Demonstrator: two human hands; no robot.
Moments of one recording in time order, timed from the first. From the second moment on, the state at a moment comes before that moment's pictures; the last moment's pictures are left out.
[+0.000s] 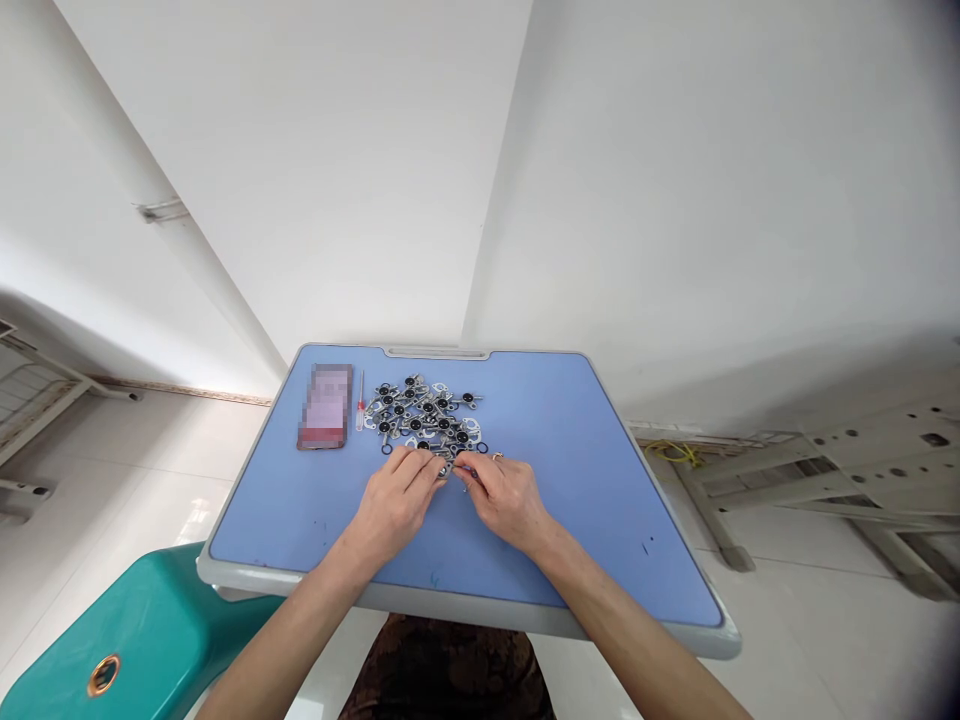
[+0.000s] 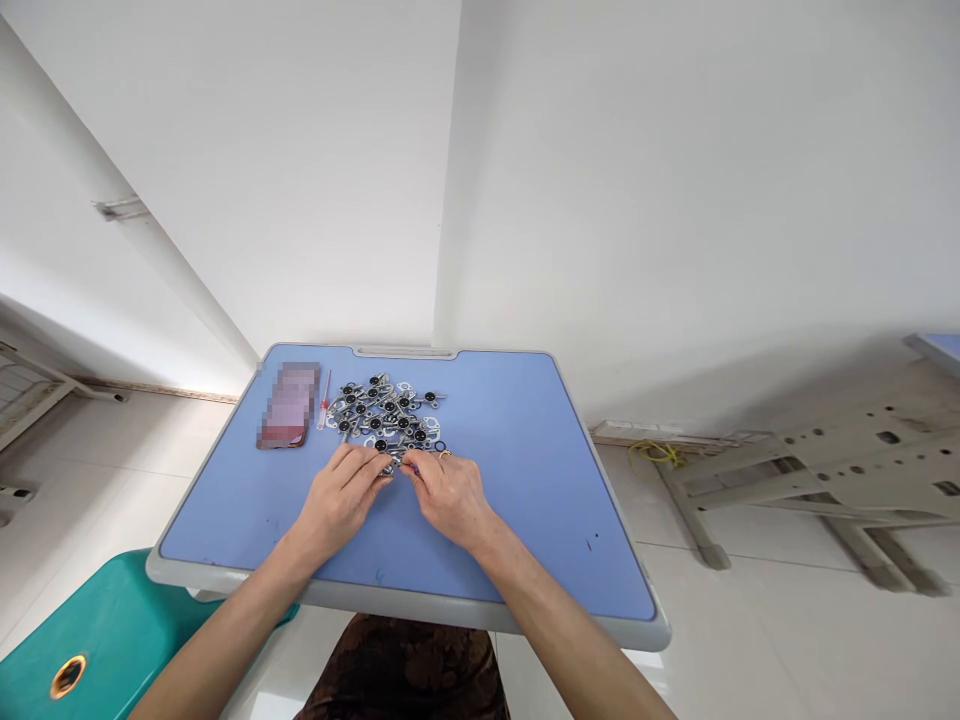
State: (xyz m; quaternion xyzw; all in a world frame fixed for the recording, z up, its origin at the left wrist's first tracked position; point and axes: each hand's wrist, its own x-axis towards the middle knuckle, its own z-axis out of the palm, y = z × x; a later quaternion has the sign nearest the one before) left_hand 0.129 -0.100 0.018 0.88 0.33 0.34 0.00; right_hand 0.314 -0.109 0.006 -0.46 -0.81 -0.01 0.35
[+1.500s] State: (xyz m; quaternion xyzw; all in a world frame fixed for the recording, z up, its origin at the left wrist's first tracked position) left_hand 0.130 -0.096 0.019 0.88 0.39 0.21 0.17; right_hand 0.313 -0.097 0.017 -0.53 -0.64 0.49 0.28
